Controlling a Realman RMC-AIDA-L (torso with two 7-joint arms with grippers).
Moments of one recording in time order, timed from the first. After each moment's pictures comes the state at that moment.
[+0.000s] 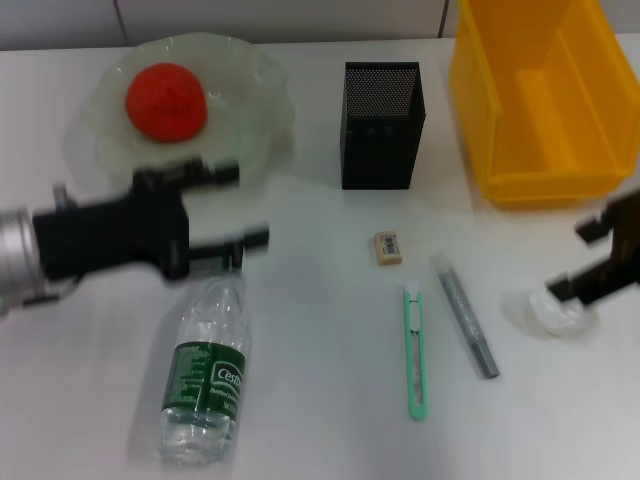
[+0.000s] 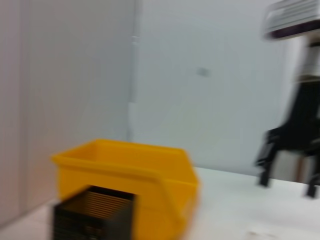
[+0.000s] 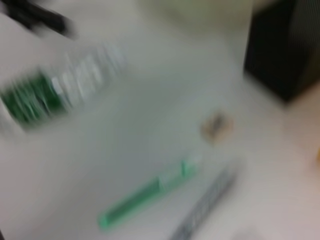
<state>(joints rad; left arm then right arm) -0.42 -2.07 0.82 0.65 1.79 1.62 -1.11 0.50 2.09 -1.06 -1.66 -2.50 -1.98 2.30</state>
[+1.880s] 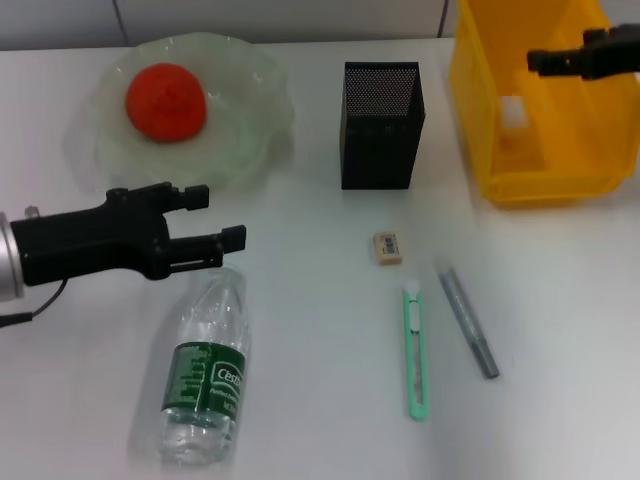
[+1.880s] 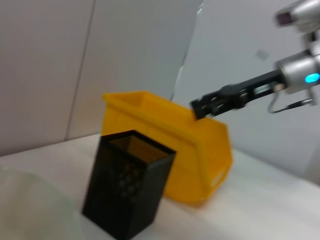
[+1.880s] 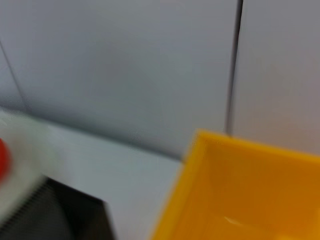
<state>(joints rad) -0.22 -2.08 1.10 1.04 1.72 1.44 -1.64 0.48 2.09 -1.00 -1.29 -2.32 -1.10 2.28</state>
